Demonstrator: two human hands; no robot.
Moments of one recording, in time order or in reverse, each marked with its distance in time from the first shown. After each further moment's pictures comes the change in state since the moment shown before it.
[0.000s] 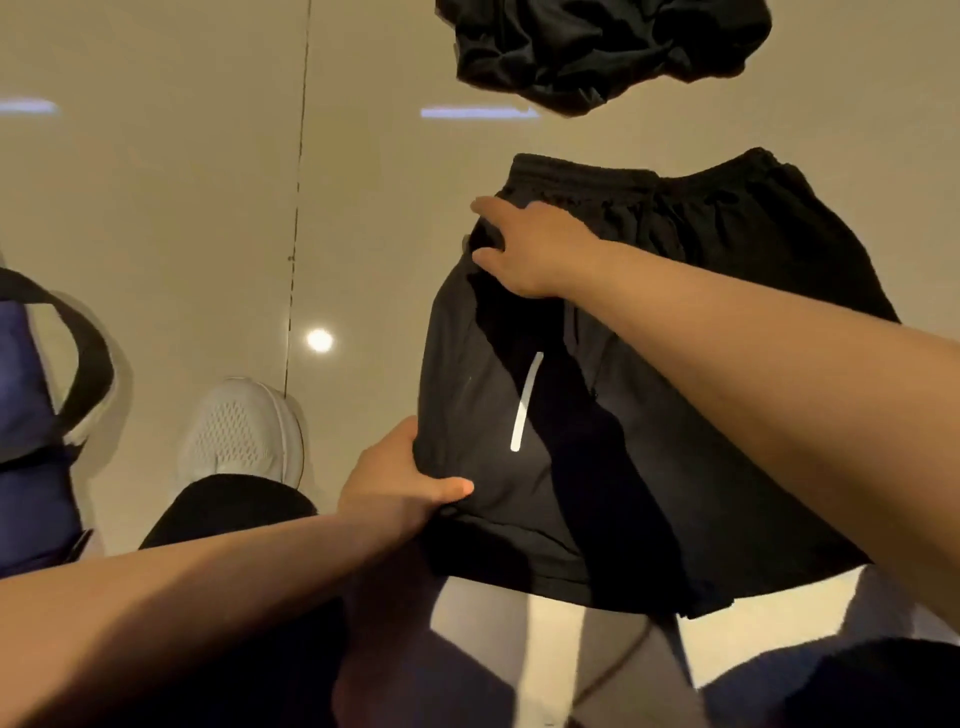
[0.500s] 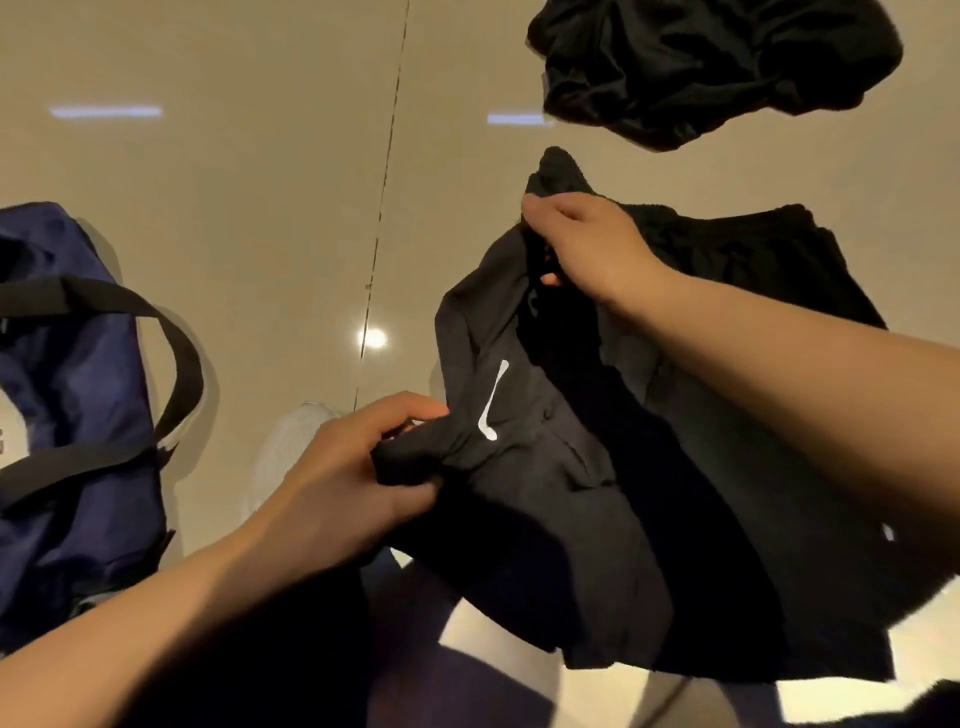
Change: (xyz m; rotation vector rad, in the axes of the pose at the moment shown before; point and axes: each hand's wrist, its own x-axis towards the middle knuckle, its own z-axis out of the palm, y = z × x) left_hand -0.039 0.040 -0.096 -0.039 0.010 0.390; right_hand 0.017 -0.027 -0.012 0.868 0.214 -0.019
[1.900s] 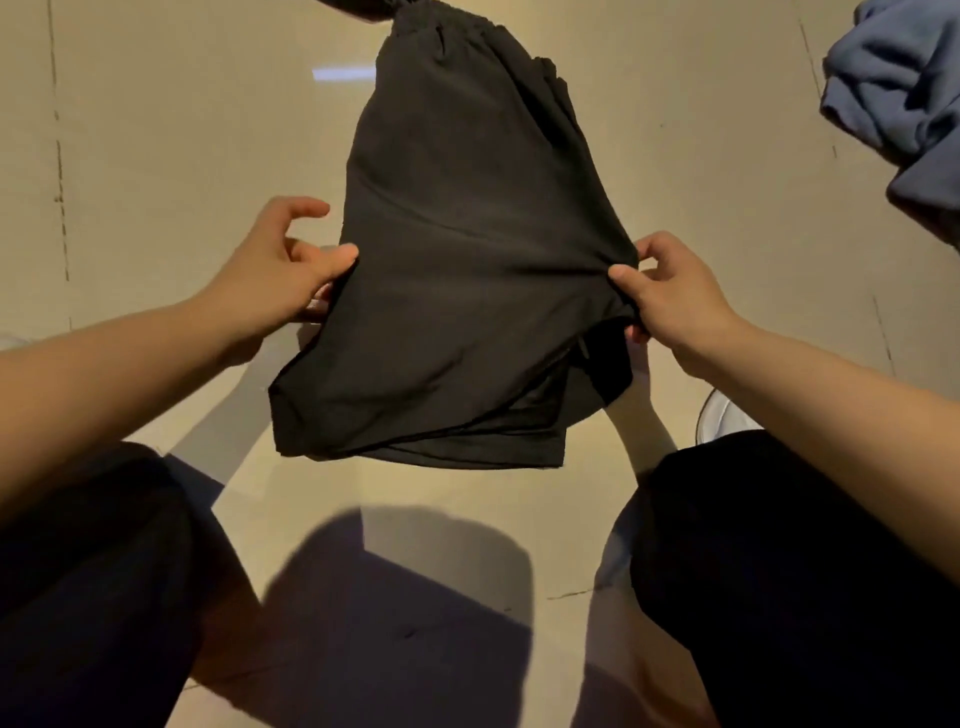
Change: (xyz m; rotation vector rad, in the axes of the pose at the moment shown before) left_hand 0.090 0.026 0.128 -0.067 0.063 -0.090; right_hand -0.187 0.190 -0.171 0.009 0.366 0.331
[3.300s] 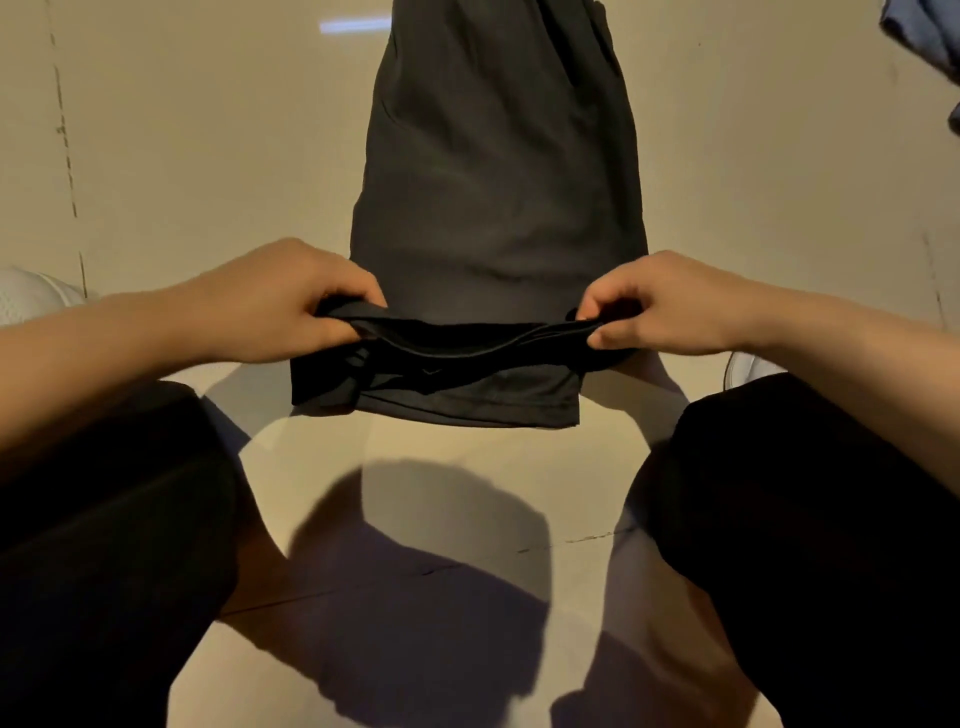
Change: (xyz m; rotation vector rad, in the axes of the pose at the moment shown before) left_hand -0.033 -0.029 -0.023 0.714 -0.517 0.650; right_hand -0.041 -0.001 0.004 -0.678 -0.645 -0.374
